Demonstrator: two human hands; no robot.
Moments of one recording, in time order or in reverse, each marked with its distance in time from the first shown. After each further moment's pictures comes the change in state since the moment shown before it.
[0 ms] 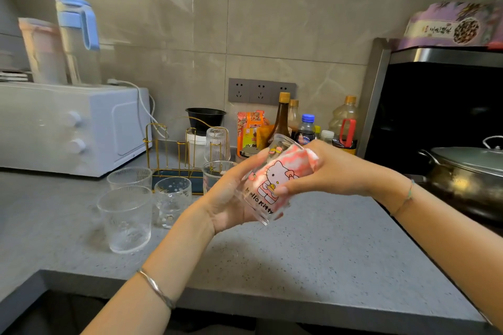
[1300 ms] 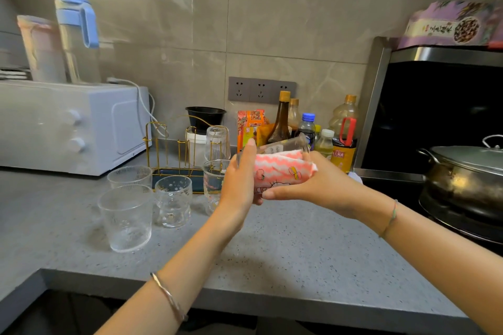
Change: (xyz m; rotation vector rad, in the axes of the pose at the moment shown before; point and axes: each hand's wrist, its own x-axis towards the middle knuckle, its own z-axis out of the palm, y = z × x) left_hand 0.013 -0.010 0.019 0.320 0.554 0.391; right_hand 0.003 0.009 0.031 0.337 0.167 -0.019
